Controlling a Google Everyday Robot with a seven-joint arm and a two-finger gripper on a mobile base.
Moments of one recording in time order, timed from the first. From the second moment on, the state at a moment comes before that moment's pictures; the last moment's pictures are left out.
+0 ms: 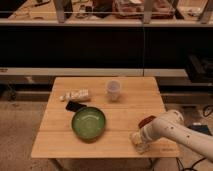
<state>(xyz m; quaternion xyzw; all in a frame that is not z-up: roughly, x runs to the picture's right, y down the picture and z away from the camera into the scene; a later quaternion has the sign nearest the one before) 0.190 0.267 0.781 -0.06 -0.29 -0.76 0.58</state>
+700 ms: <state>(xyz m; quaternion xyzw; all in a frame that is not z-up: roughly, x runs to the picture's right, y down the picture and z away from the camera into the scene) 0.192 0.254 0.785 -0.06 -0.29 -0.73 0.62</state>
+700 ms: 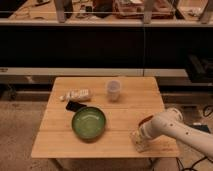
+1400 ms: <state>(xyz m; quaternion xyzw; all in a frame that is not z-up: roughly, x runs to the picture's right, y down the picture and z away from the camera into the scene) 0.233 0.206 0.790 -0.06 -0.26 -0.69 0.67</state>
